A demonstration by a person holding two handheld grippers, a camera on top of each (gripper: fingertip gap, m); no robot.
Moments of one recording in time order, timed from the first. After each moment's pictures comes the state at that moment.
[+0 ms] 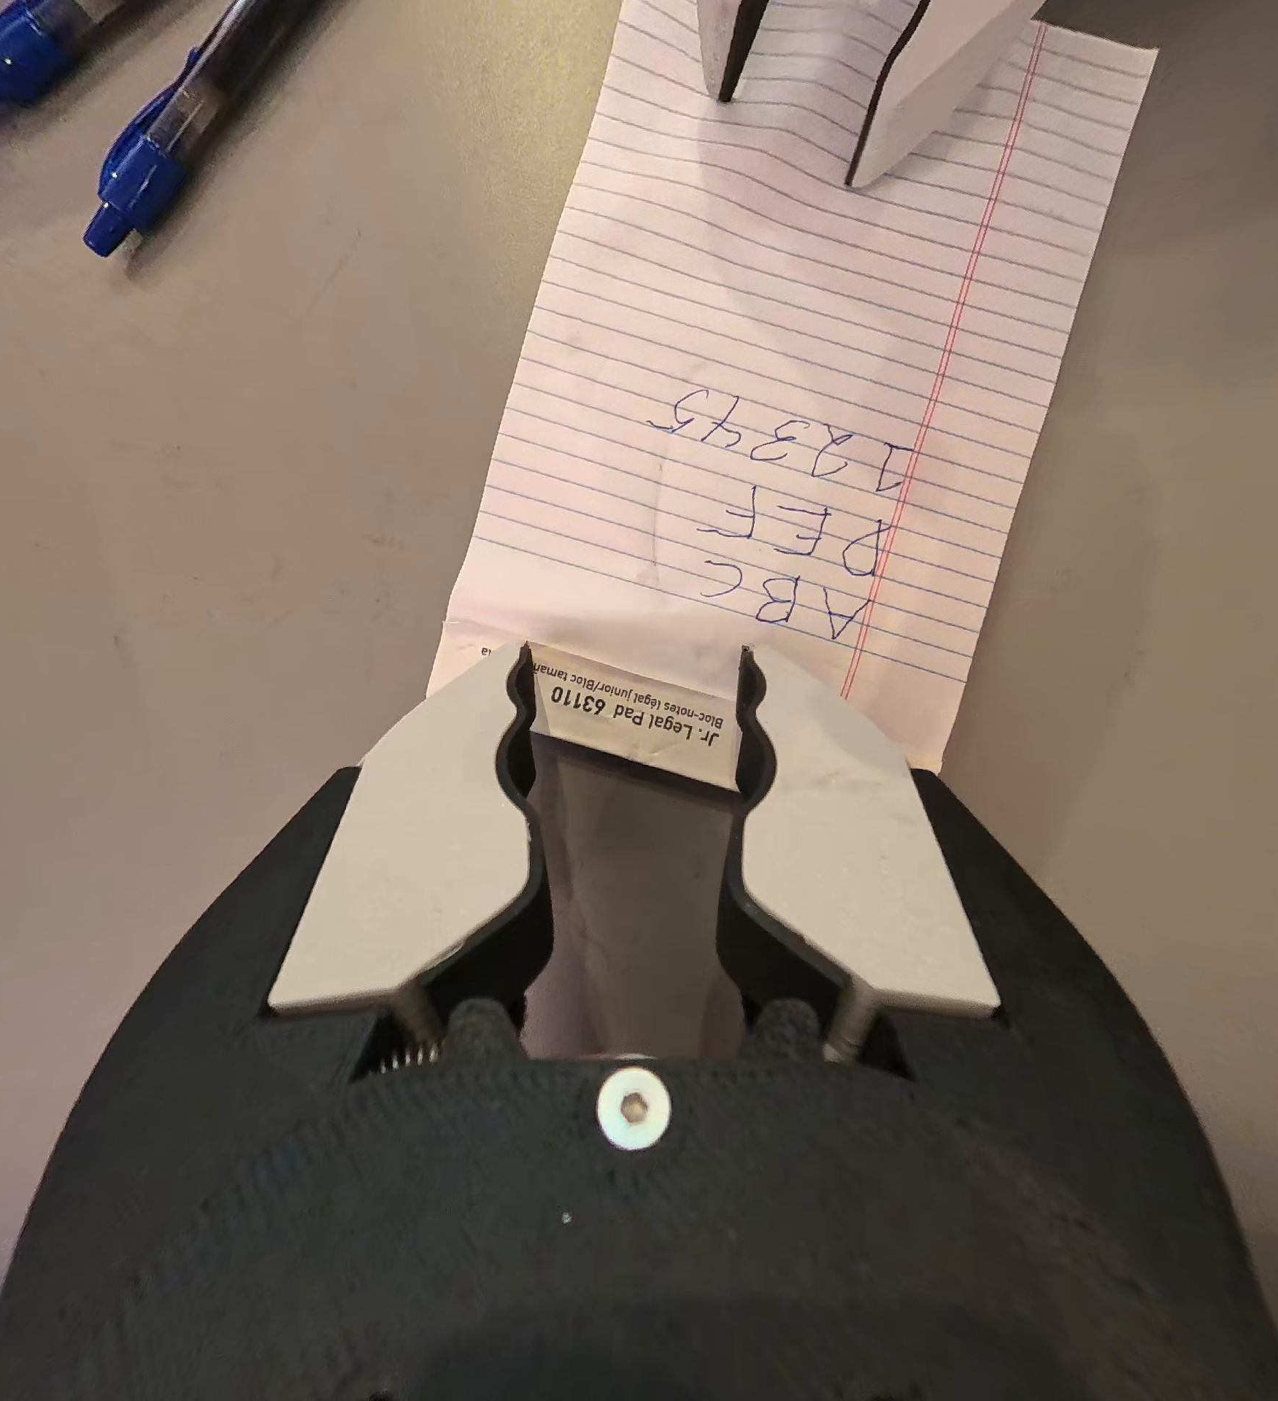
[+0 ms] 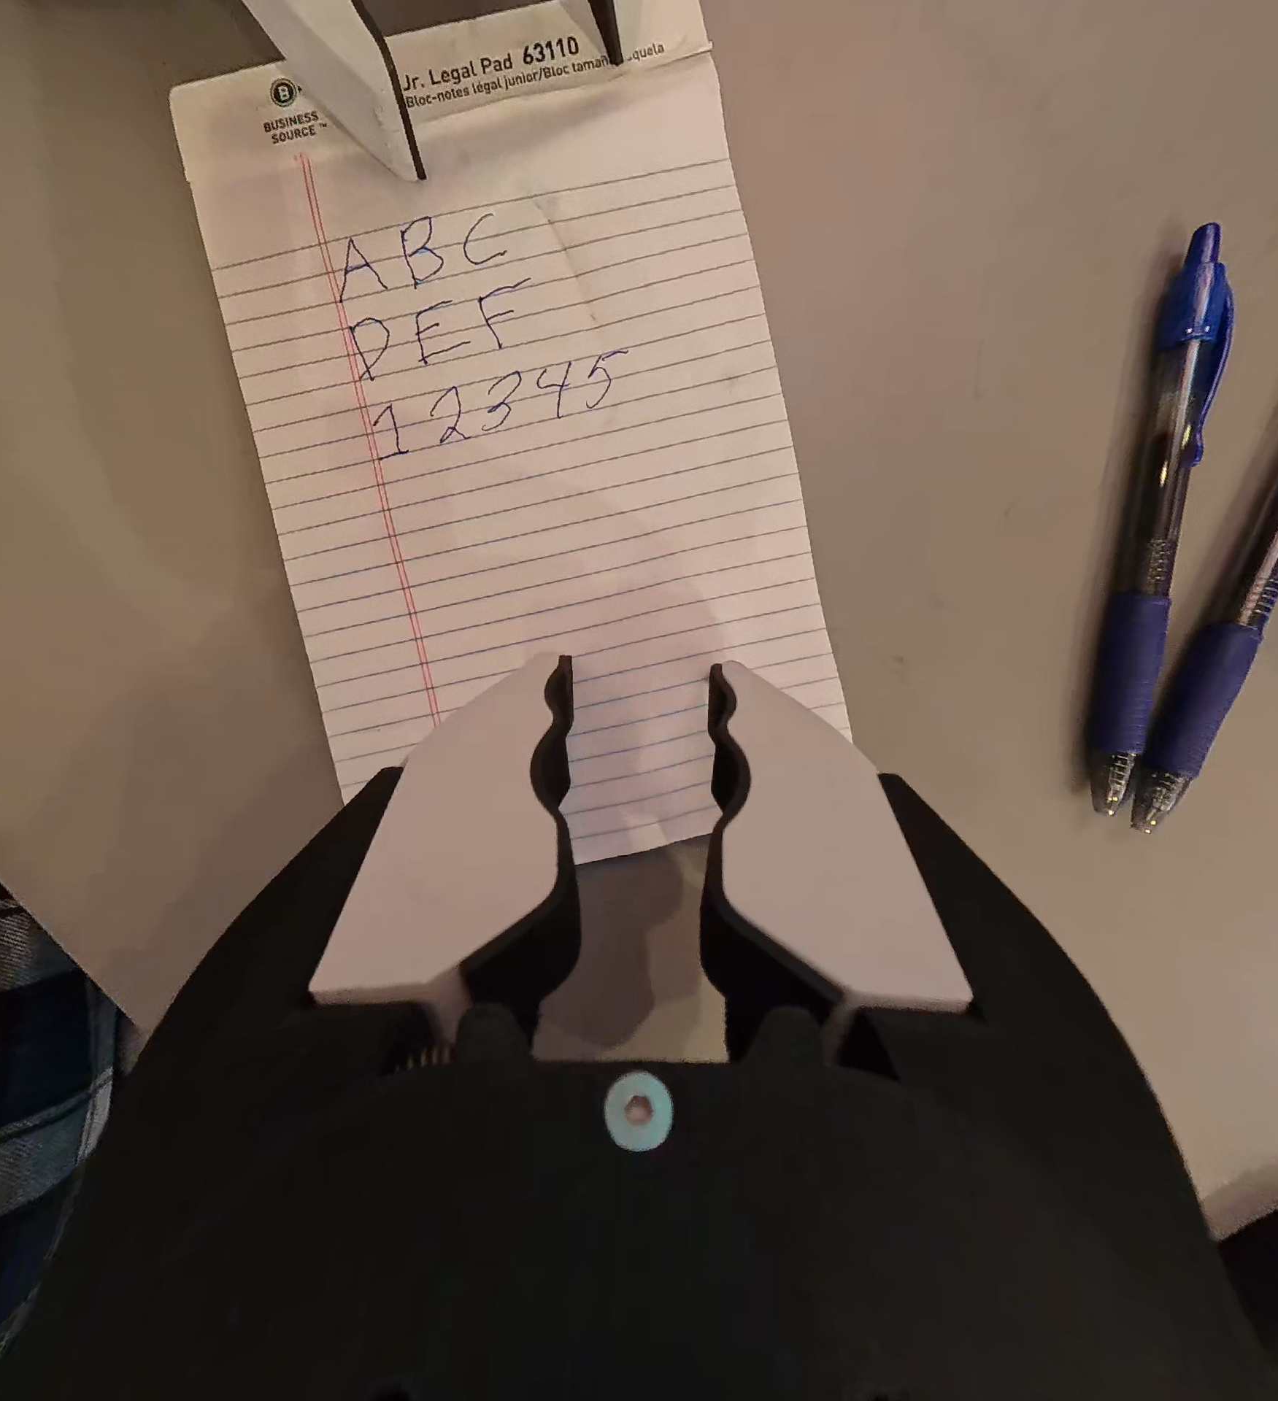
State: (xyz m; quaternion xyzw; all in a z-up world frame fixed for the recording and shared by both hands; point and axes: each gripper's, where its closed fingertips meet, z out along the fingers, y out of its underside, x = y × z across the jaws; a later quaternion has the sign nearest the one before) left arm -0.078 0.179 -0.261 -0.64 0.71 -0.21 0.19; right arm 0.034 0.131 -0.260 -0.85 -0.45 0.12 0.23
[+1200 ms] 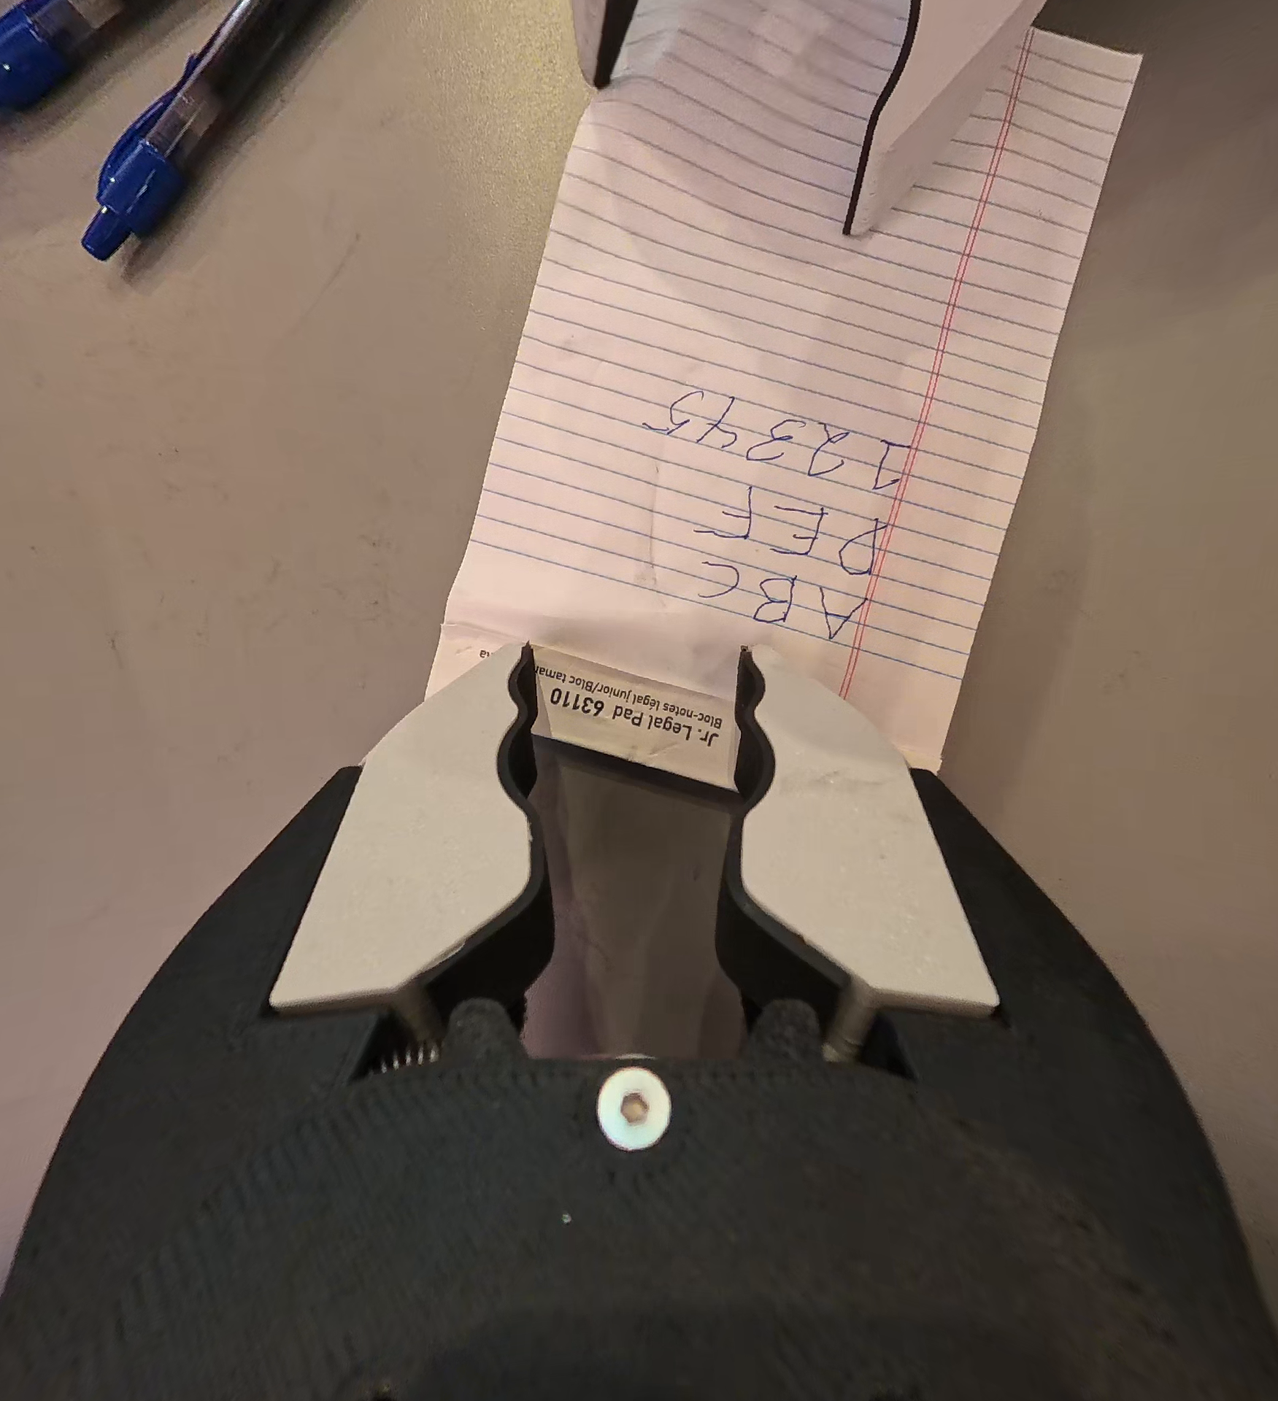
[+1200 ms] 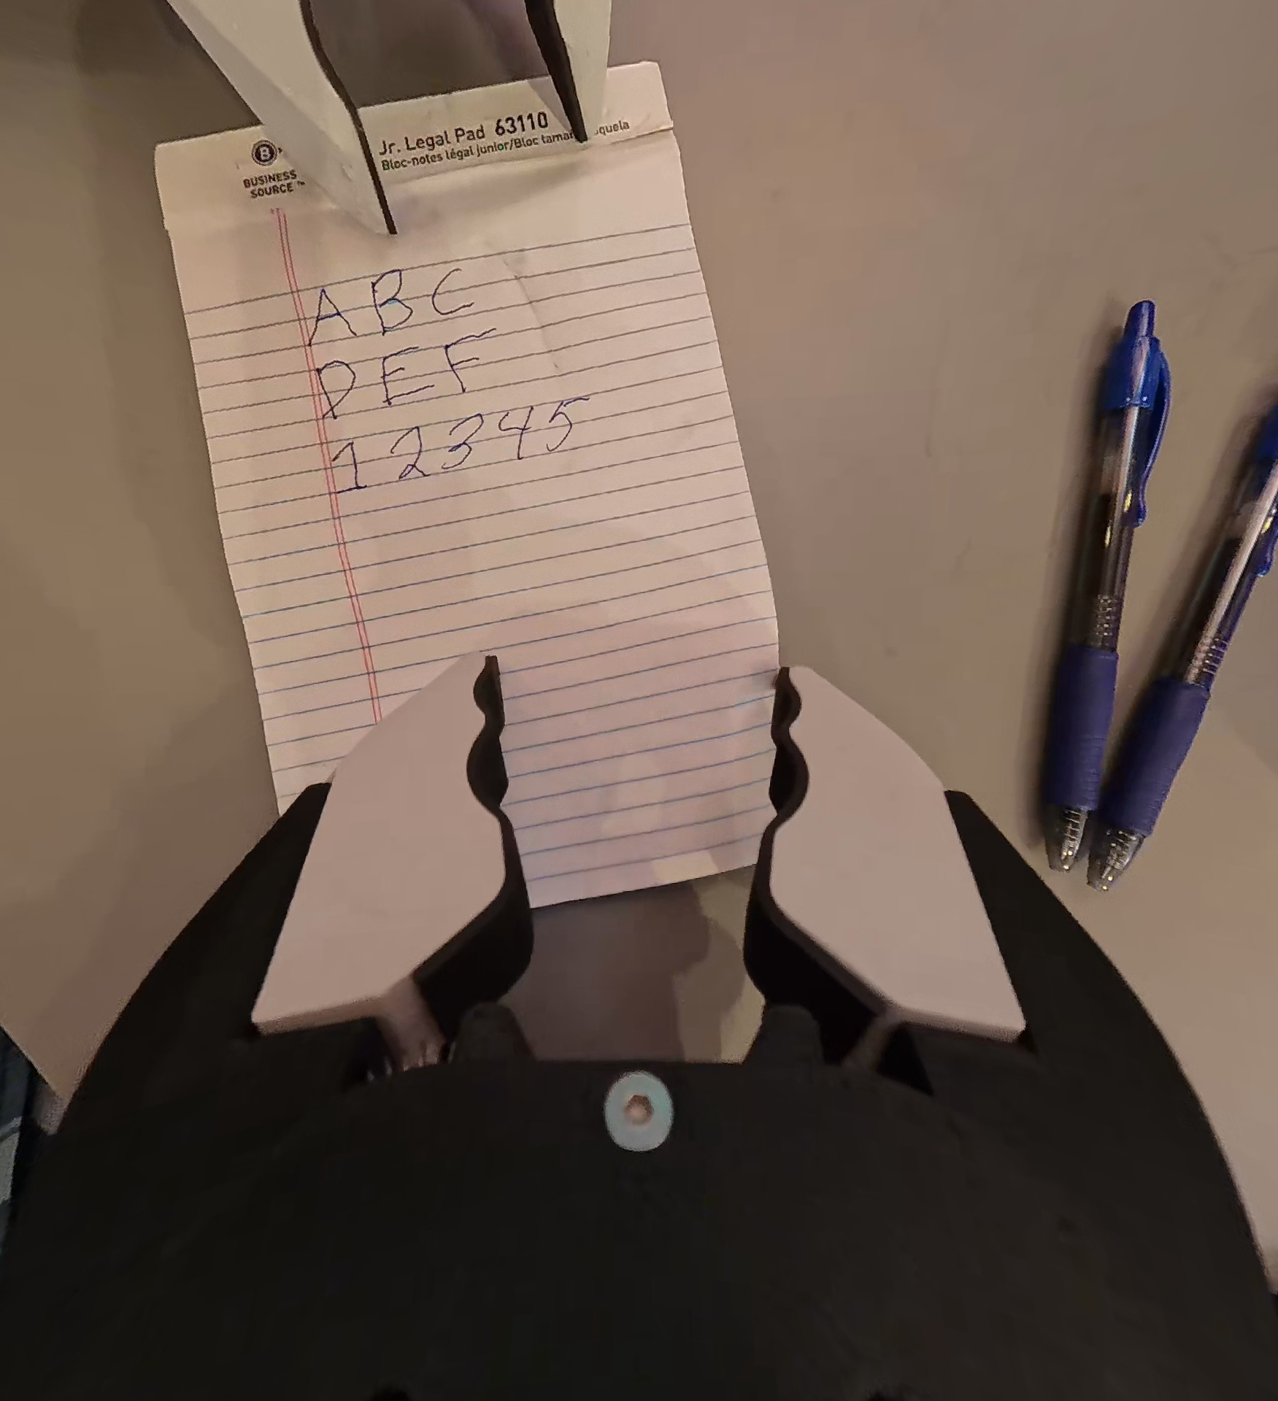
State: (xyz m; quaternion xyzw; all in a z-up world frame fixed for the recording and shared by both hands) left arm -0.075 0.179 -0.262 -0.64 0.71 -0.22 0.19; right arm 0.032 0.146 -0.262 -0.84 -0.46 0.13 0.26
